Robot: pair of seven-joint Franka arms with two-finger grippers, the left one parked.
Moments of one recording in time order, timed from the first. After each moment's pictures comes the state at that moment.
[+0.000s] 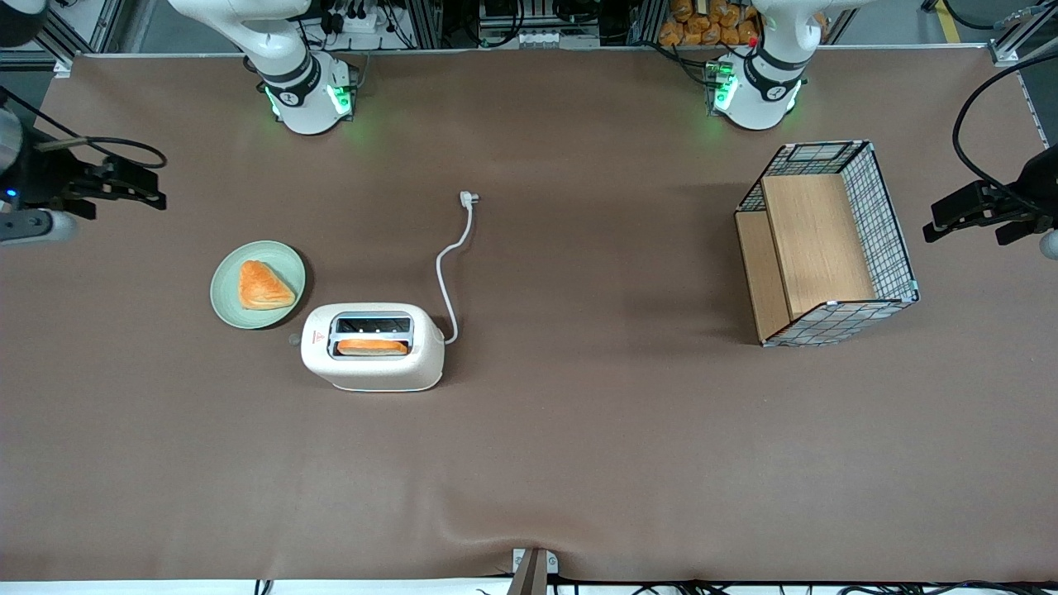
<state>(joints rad) 0.03 0.05 0.00 -1.51 0.04 1.40 -0.11</state>
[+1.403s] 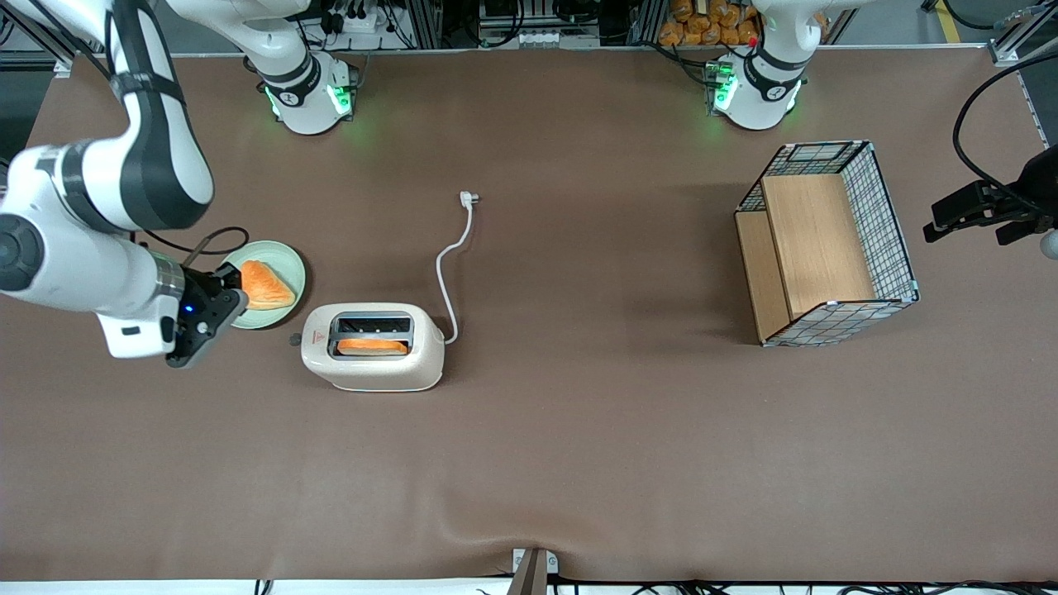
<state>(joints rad) 0.09 0.31 0.00 -1.64 0.06 1.77 -0.85</state>
